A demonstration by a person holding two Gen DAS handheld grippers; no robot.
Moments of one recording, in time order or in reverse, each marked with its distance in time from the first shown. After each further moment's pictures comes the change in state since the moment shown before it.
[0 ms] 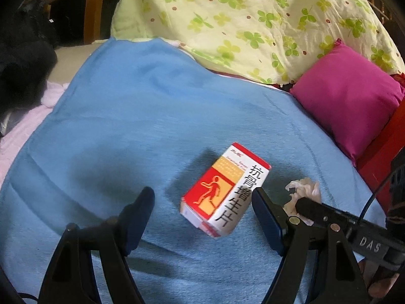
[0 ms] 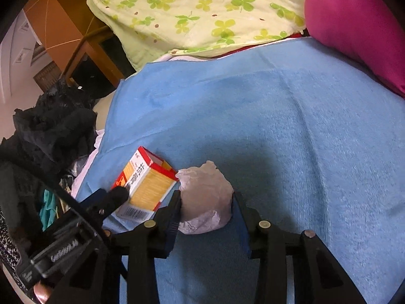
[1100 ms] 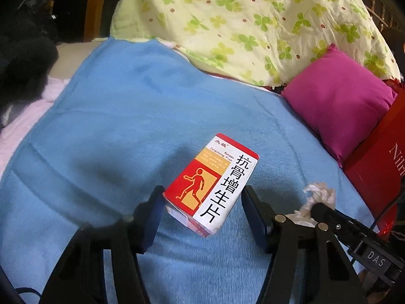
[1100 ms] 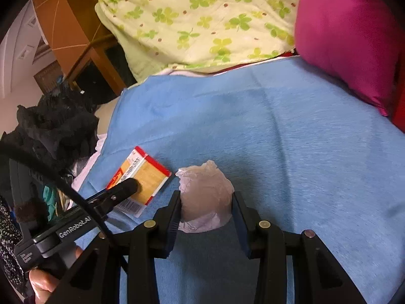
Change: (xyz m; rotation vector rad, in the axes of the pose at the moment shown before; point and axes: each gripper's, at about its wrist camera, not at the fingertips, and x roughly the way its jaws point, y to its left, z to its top) left arm -0.030 -0.010 -0.009 -0.026 -0.010 -0.017; right arm -0.058 0.000 -0.023 -0.025 -0.103 -0.058
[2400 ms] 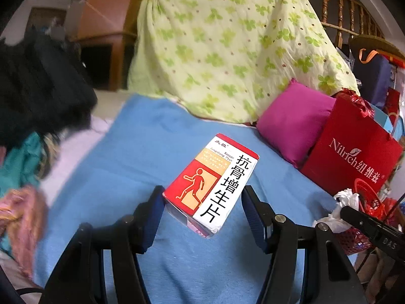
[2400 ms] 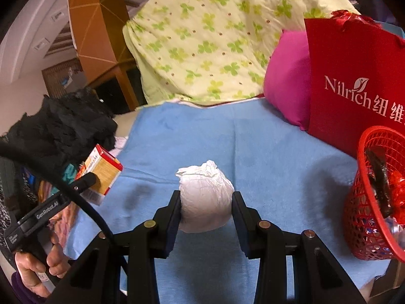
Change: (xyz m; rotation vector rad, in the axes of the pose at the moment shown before) left arm -0.235 -0.035 -0.089 0.050 -0.259 0.026; right arm -0.247 0.027 -0.099 -0.095 -0.183 -0.069
